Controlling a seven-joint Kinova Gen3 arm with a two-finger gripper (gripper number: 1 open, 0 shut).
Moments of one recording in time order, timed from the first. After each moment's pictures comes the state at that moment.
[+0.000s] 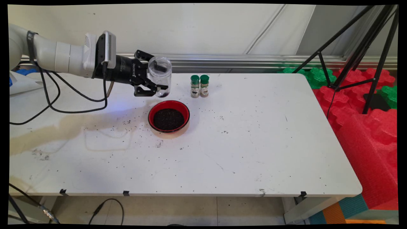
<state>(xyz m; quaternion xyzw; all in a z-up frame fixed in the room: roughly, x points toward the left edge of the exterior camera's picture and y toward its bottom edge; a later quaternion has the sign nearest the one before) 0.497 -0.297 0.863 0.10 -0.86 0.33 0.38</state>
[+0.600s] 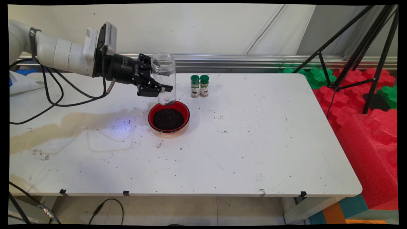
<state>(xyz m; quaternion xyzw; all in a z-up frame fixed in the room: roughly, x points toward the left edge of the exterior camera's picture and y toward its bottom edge) 0.489 -0.299 0.871 0.19 -0.84 0.23 0.45</state>
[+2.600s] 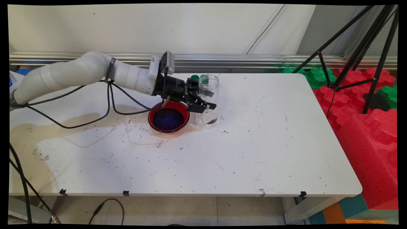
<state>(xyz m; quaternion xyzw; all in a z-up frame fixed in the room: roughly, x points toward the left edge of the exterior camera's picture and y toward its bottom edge) 0.399 -0.399 0.758 0.20 -0.82 0.14 0.52</state>
